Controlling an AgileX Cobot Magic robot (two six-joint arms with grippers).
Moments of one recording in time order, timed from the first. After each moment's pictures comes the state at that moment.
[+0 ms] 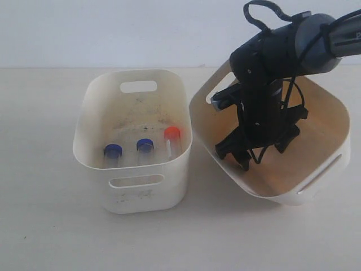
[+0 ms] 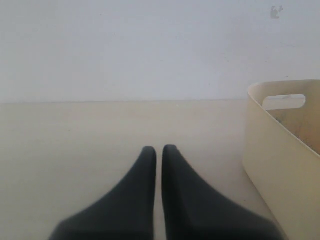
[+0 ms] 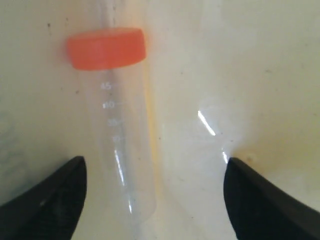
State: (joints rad) left arm 0.00 0.00 0.00 -0.02 0.18 0.02; right arm 0.41 2.01 -1.32 -0.27 0.97 0.27
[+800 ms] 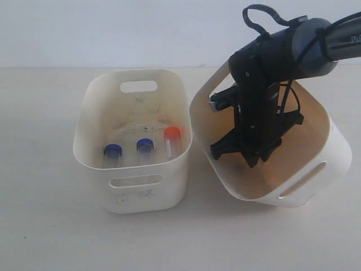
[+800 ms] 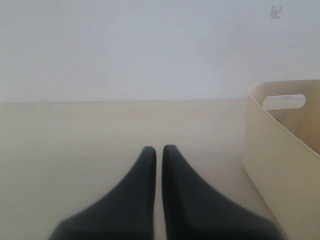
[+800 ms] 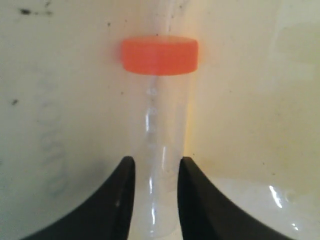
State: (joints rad) left arm 0.00 0.00 0.00 -0.02 0.18 0.02; right arm 0.41 2.02 -1.32 -0.23 0.93 0.29
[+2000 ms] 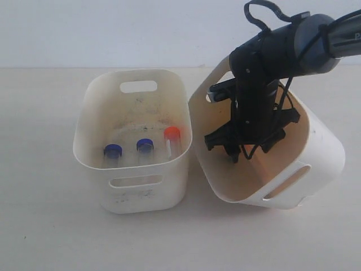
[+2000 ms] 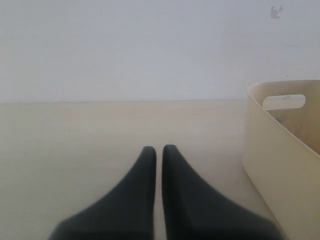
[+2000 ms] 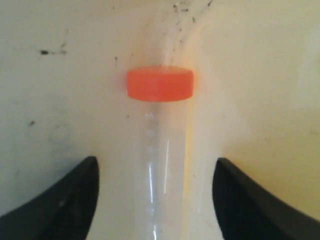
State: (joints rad) left arm 0.00 0.00 0.00 -0.02 0.18 0.02; right arm 0.41 2.02 -1.32 -0.23 0.87 0.37
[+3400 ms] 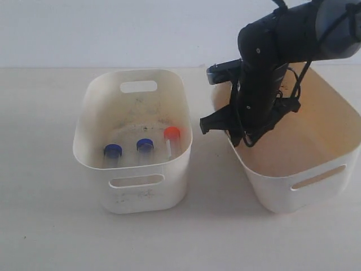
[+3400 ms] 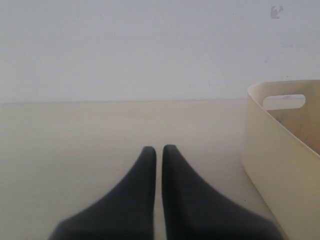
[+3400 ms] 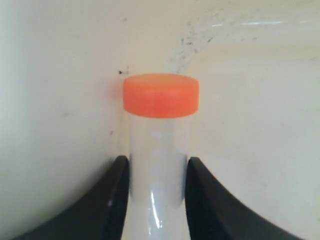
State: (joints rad) left arm 0.00 0.00 0.00 -0.02 0.18 0.02; right arm 0.41 1.93 -1.32 -0.16 0.84 0.34
